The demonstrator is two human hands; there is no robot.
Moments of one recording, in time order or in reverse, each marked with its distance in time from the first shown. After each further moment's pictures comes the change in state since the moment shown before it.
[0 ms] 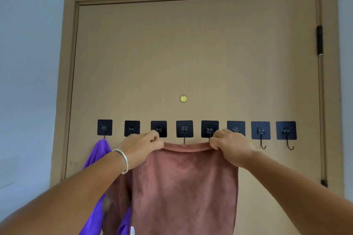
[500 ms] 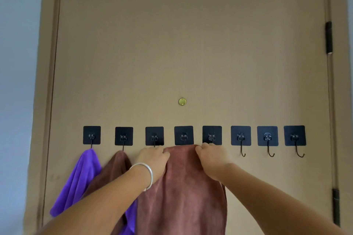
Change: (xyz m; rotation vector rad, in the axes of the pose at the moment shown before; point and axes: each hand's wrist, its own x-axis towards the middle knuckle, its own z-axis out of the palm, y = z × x) left_hand 0.063 0.027 0.061 0.220 -0.236 -0.173; right_hand 0.064 -0.041 0.057 -0.078 -0.131 0.218
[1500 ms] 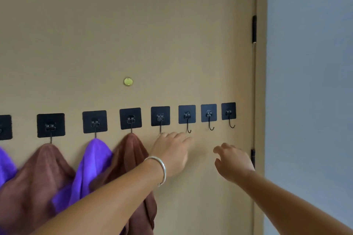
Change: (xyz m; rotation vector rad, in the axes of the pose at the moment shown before) left_hand 0.022 0.154 -0.044 -0.439 0.373 0.430; right_hand -0.156 0.115 0.041 0.096 -0.015 0.508
